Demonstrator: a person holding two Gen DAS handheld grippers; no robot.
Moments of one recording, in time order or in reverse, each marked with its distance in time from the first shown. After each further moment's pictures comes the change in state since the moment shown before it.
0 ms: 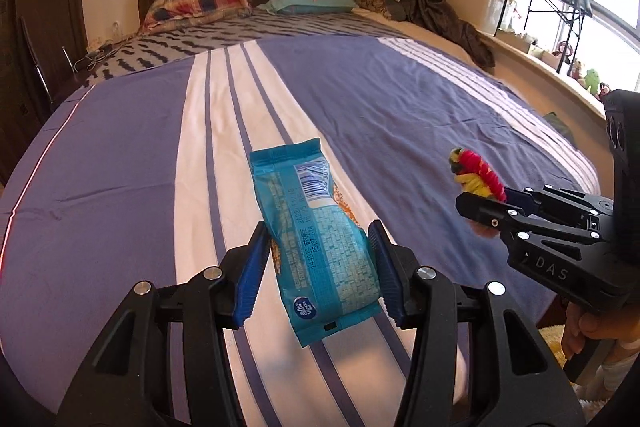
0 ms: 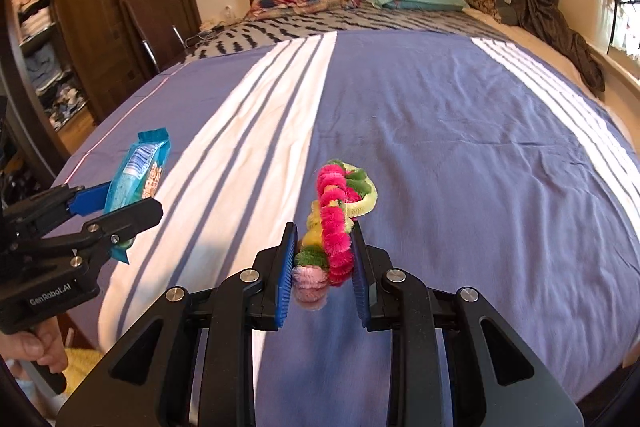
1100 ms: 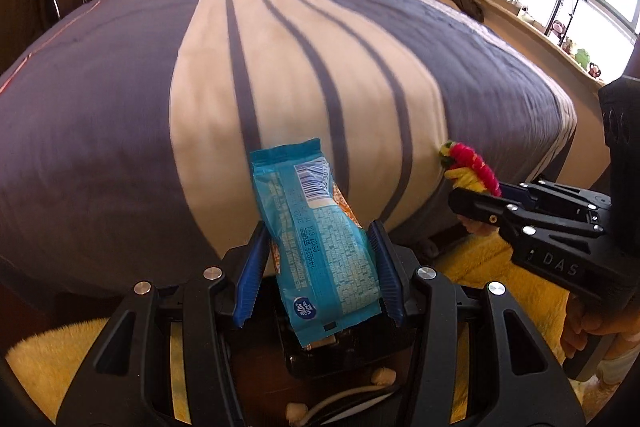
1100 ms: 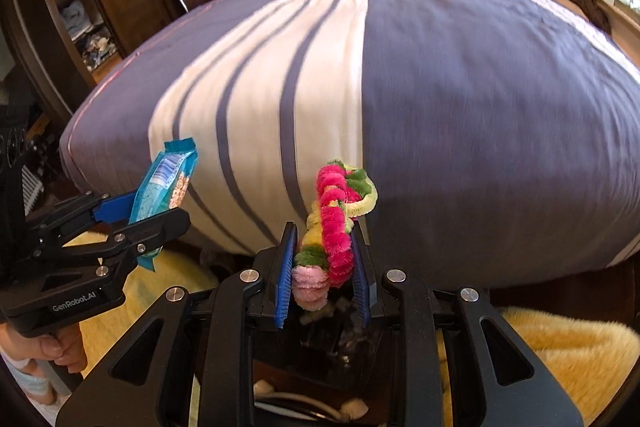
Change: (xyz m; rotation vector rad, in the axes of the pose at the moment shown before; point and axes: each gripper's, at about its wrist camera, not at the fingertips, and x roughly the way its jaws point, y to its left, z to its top) left arm -0.046 -0.011 -0.212 -0.095 0.148 -0.047; right arm -0.036 0.055 -0.194 -0.001 0.163 0.076
